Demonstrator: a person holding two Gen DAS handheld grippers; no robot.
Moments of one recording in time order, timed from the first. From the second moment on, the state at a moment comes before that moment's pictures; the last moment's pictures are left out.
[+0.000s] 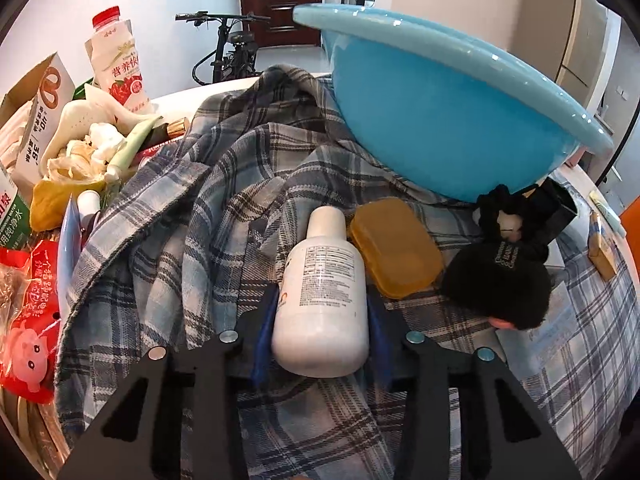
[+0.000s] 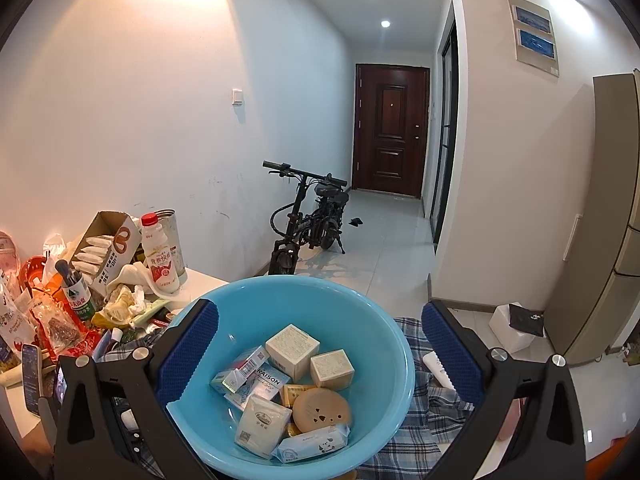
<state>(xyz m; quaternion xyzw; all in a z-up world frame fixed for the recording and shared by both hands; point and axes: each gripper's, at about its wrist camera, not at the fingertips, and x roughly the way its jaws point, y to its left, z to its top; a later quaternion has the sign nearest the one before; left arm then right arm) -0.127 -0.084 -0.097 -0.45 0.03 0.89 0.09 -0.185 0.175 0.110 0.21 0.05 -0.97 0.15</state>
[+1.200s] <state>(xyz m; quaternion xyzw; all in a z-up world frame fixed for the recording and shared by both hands) -0.056 -0.082 -0.029 -0.35 0.00 0.93 0.10 -0.135 0.160 0.128 0.18 0.07 -0.96 0.18</state>
